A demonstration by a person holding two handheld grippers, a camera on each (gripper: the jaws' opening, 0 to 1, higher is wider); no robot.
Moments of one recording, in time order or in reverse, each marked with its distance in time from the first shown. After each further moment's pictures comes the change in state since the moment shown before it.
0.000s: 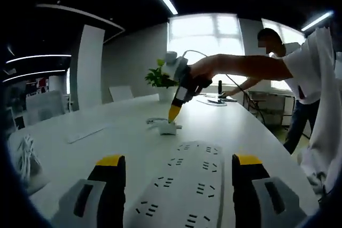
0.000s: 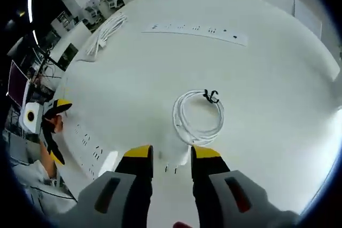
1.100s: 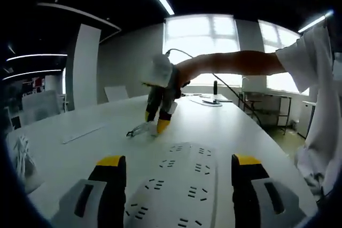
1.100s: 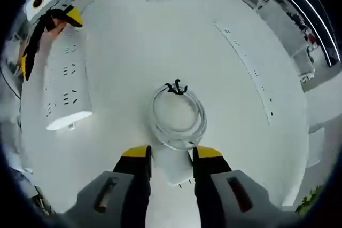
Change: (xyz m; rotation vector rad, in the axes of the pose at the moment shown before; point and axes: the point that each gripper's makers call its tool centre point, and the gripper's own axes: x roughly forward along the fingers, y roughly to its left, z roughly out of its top) left arm 0.005 -0.011 -0.002 0.000 0.003 -0.037; right arm 0.034 0.002 0.018 -0.973 0.164 -0.074
